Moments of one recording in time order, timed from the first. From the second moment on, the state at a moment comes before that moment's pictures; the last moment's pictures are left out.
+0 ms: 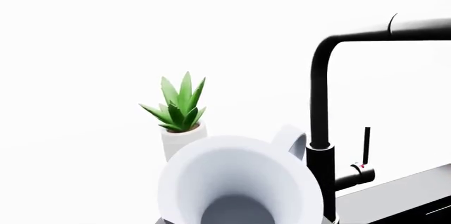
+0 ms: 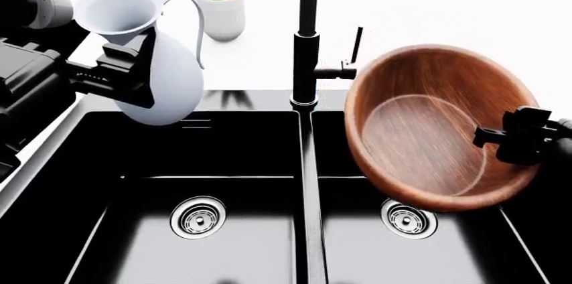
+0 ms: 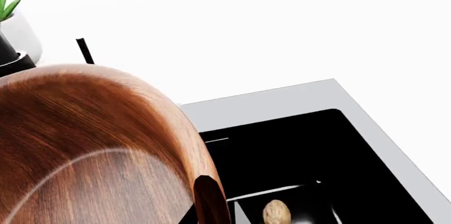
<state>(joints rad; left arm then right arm) -0.99 -0.86 0.09 0.53 -1.43 -1.04 -0.52 0.77 1.22 -0.27 -0.44 1.93 0.71 0.99</state>
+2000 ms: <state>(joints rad) -0.94 -0.87 0.11 0.52 -1.40 -0.99 -0.49 0.53 1.01 -0.51 -0.14 1.57 0.73 0.84</state>
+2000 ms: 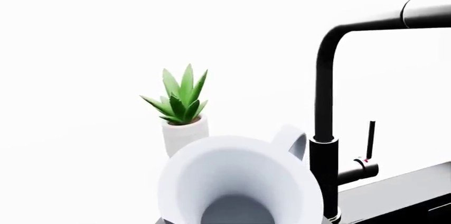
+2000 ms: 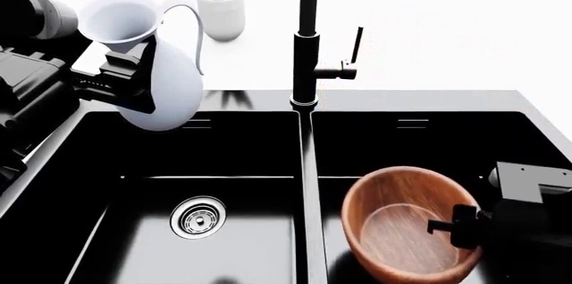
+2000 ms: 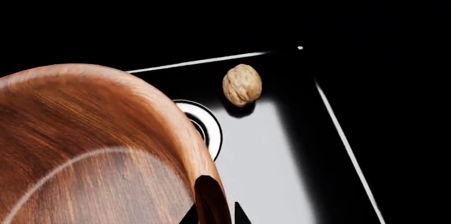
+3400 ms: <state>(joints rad) -1.00 -0.94 0.17 0.51 -1.53 -1.12 -0.61 0.65 1.13 -0.38 -0.41 1.64 0.72 0.98</state>
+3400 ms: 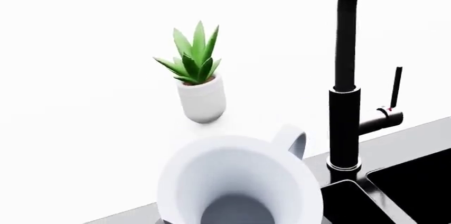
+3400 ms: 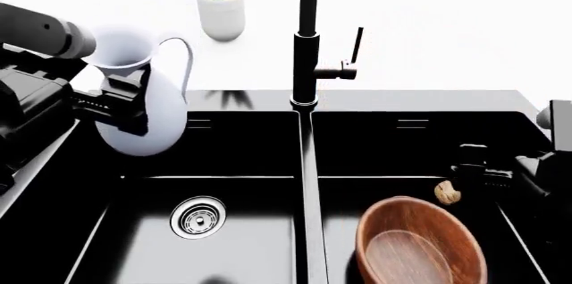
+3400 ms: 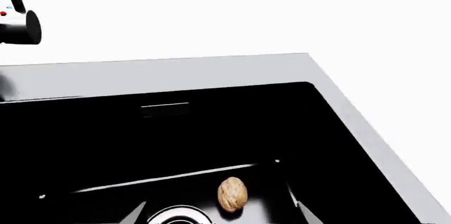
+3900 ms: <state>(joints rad) -1.32 -0.89 0.45 0.28 -1.66 -1.44 -0.72 0.72 1.16 -0.31 -0.55 1.64 0.70 1.03</state>
